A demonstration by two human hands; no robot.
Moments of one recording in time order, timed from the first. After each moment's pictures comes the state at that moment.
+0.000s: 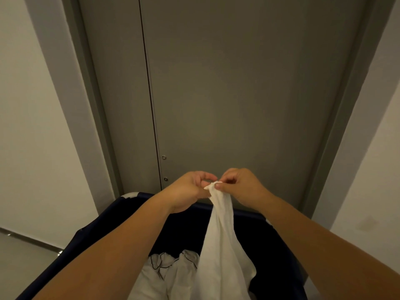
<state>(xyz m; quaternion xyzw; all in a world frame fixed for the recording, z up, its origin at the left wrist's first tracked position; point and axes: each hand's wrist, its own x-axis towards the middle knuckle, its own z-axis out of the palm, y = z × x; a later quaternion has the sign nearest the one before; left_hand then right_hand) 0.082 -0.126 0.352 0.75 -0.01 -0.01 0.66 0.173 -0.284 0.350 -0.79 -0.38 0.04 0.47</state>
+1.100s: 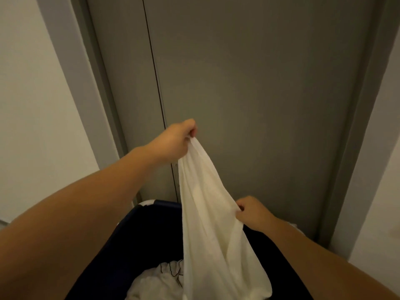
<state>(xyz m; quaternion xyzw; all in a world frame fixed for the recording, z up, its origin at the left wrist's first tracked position) 0.097 -0.072 0.469 0.96 0.00 0.24 0.16 0.202 -0.281 0.282 -0.88 -0.33 0.11 0.34</state>
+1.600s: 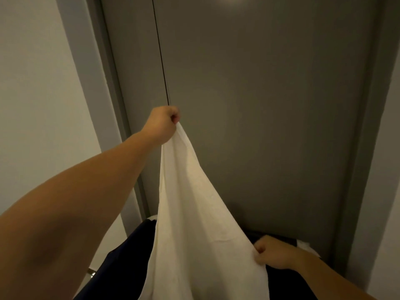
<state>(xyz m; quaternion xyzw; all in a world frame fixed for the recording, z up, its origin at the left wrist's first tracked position) 0.097 -0.032 0.539 0.91 0.08 0.39 0.13 0.197 -0.318 0.258 -0.84 -0.34 0.30 0.28</state>
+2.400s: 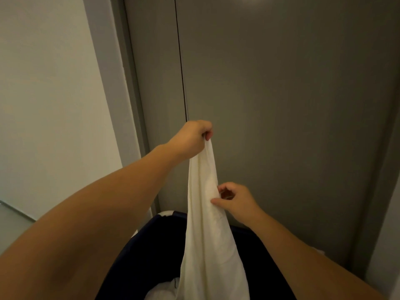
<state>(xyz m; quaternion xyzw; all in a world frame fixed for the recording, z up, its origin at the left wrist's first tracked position) 0.092 -0.042 0.506 0.94 -0.02 0.31 0.11 0.152 -0.198 0.352 -0.69 -0.40 0.10 0.60</state>
